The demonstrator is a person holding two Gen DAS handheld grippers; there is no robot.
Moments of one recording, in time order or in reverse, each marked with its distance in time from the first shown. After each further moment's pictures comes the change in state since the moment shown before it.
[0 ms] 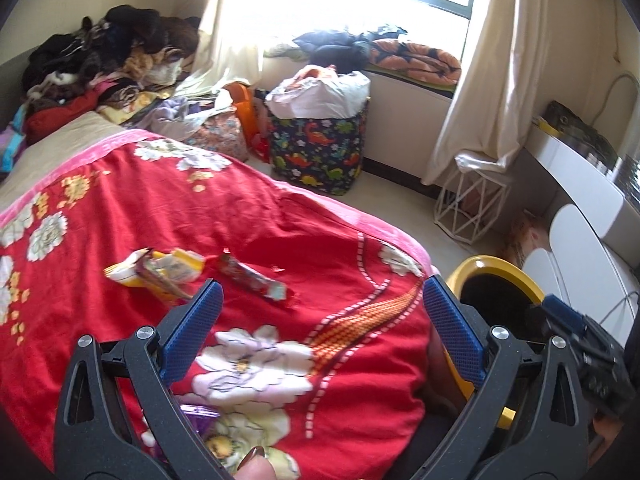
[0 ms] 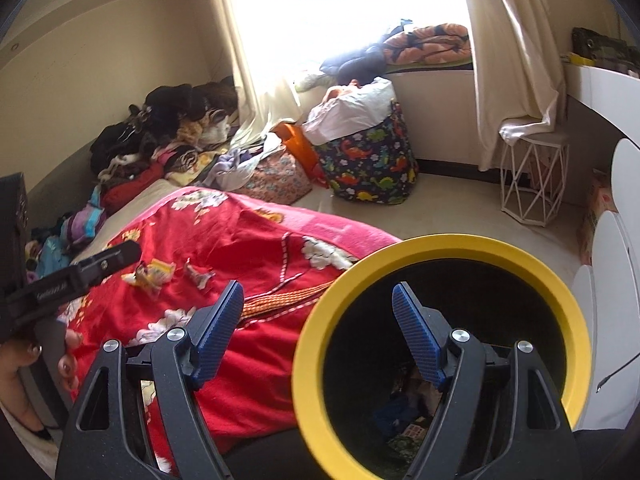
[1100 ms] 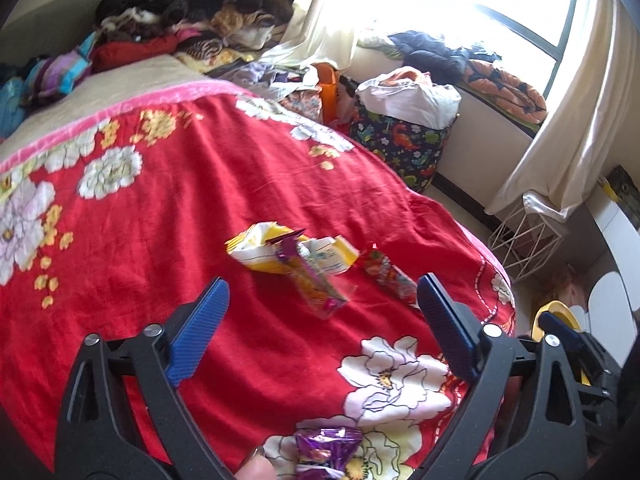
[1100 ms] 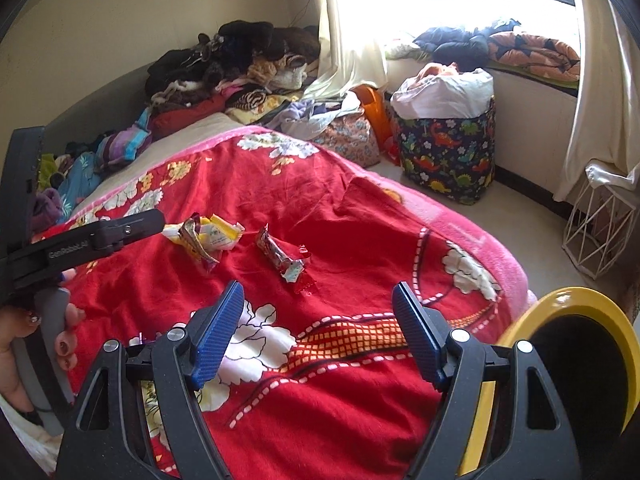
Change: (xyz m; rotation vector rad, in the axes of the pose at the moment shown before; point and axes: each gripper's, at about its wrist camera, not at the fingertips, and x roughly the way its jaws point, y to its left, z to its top) left arm 0.010 0.126 -0.009 -0.255 0.042 0.144; right arm 0.110 0.117 0.006 -0.261 0.152 0.143
